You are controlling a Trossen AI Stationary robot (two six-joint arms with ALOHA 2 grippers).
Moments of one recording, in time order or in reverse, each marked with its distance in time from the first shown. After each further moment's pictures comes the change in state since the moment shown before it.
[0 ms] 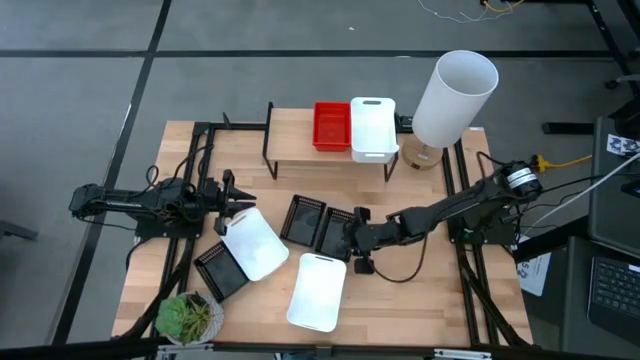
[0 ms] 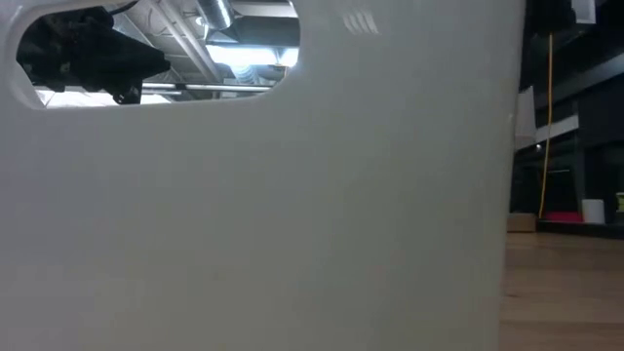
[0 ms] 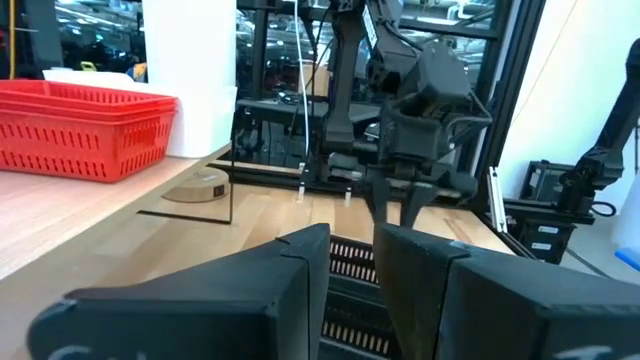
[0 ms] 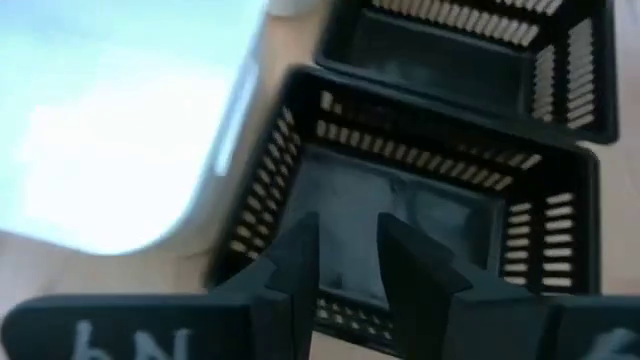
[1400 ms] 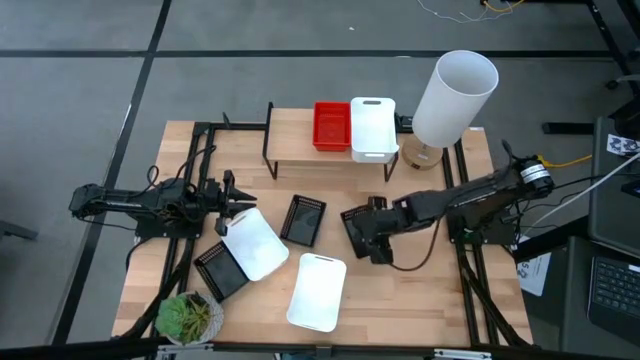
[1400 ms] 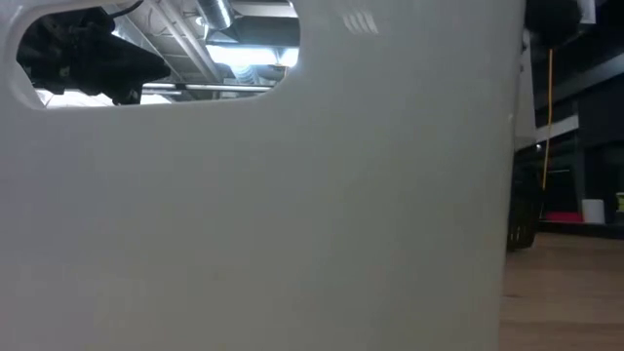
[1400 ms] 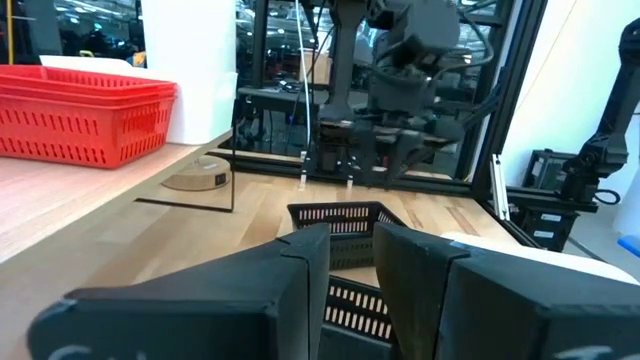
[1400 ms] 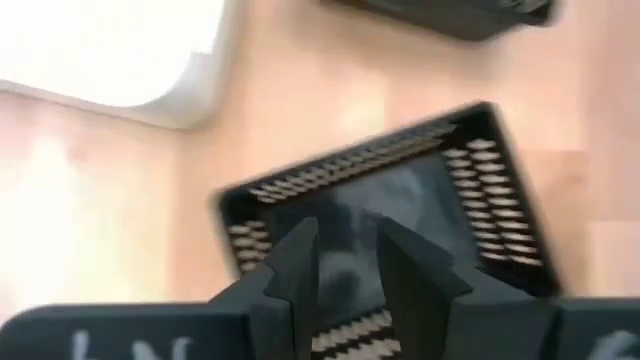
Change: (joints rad) left arm 0.000 0.000 0.000 -0.031 0.000 0.003; right arm -0.036 -0.117 0.161 -0.540 -0.142 0.003
